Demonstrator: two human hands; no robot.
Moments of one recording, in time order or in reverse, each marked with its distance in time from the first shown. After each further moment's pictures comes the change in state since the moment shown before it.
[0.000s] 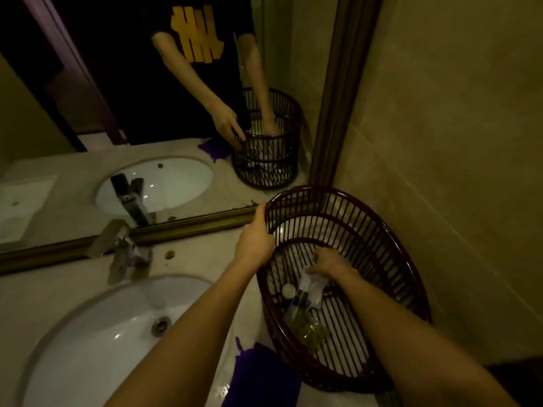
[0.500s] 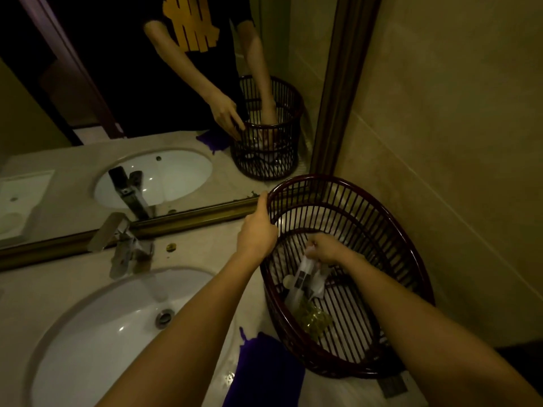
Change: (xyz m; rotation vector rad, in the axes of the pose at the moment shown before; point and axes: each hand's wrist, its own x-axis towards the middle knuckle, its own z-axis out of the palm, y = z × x) left_hand -0.003 0.007 -0.002 0.057 0.017 0.002; right_hand -0.005 -0.005 -0.014 0.160 -0.032 -0.191
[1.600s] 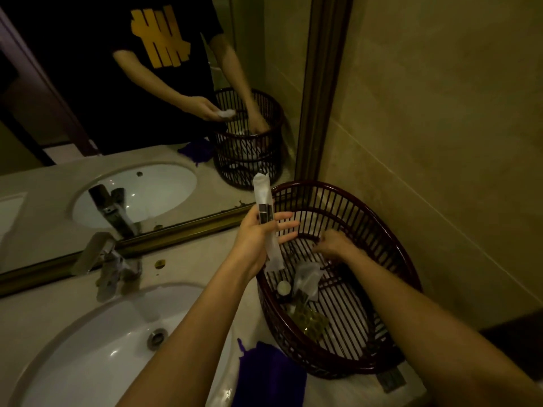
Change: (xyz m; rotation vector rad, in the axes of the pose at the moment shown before) left_hand -0.020 0.023 -0.019 -1.173 -0.294 -0.142; right_hand -0.027 -0.004 -0.032 0.087 0.134 0.324
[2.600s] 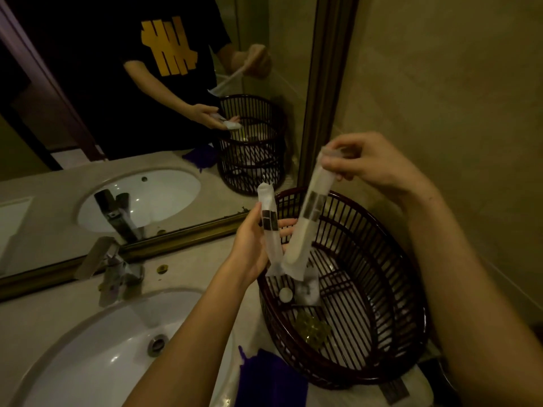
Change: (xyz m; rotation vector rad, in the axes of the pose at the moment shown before) left_hand 0.007 0.004 -0.008 -0.203 -0.066 -0.191; right_hand -0.138 -0.085 -0.173 0.430 0.116 -0.754
